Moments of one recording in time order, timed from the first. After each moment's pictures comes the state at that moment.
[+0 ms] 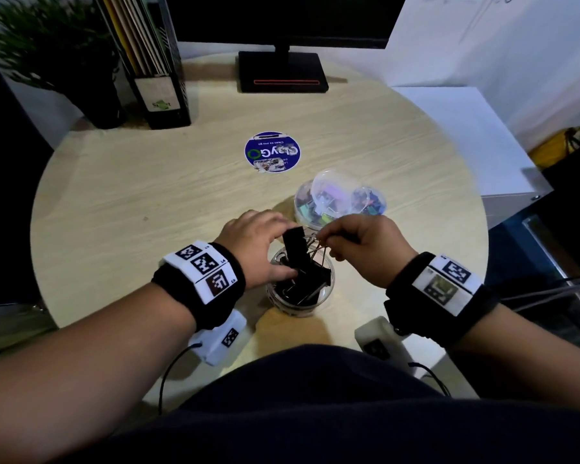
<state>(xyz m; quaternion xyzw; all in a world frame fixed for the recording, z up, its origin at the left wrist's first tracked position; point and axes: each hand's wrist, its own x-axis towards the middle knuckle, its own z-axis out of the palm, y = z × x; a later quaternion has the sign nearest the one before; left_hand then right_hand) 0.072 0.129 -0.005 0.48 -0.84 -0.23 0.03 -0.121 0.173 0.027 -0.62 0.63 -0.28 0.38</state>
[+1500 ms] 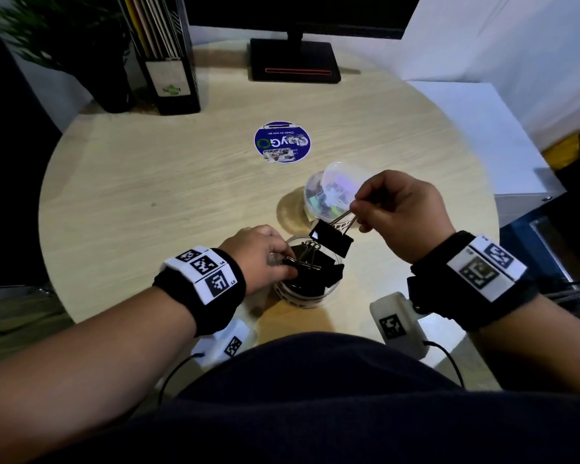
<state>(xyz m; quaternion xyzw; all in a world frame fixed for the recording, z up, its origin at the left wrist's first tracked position) 0.084 0.144 -0.026 0.51 -0.78 -0.35 0.04 -0.130 0.165 0.046 -0.58 0.61 -0.41 0.35</state>
